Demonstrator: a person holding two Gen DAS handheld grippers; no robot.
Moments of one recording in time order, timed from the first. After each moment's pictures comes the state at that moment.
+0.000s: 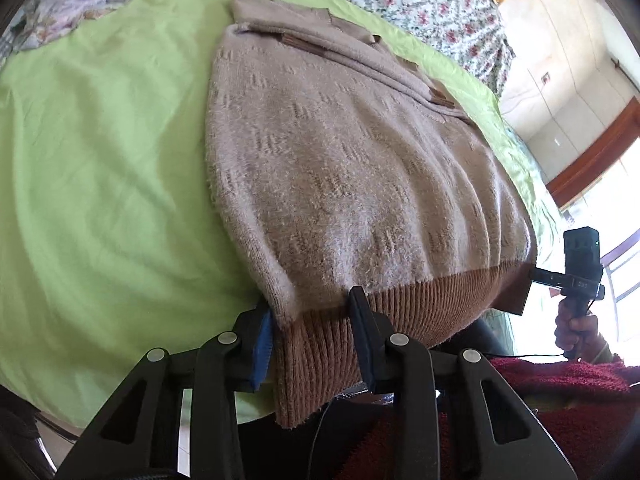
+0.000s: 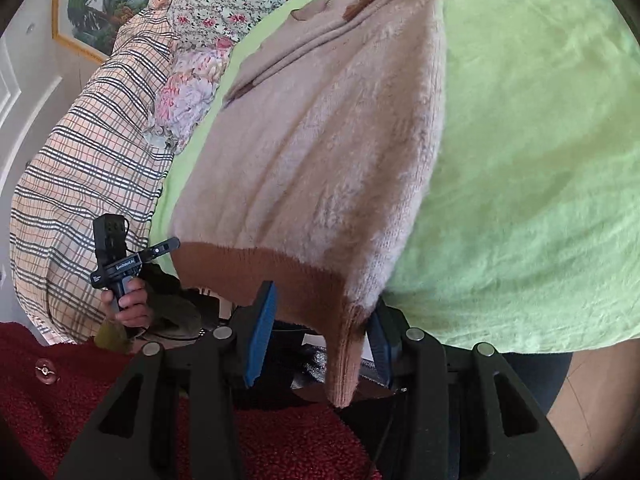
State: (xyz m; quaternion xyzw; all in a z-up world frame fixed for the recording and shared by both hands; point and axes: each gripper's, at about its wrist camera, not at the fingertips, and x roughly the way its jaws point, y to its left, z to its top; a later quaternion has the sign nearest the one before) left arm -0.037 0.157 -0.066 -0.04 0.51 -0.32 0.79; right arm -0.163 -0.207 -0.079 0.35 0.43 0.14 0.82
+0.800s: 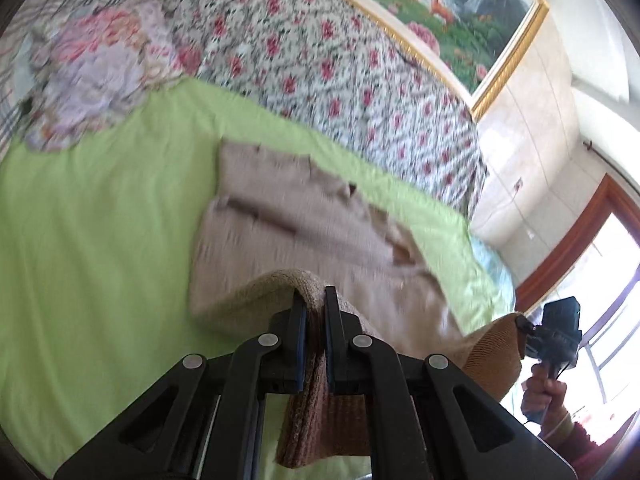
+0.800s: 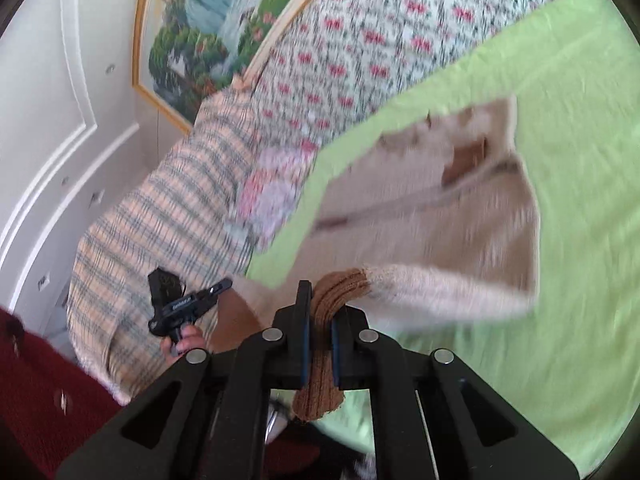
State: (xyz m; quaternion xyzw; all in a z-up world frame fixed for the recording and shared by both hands) left arm 0.036 0.164 0.042 -0.18 0.35 -0.32 0.86; right arm -0.108 -0.270 0.032 0.39 0.21 0.18 0.88
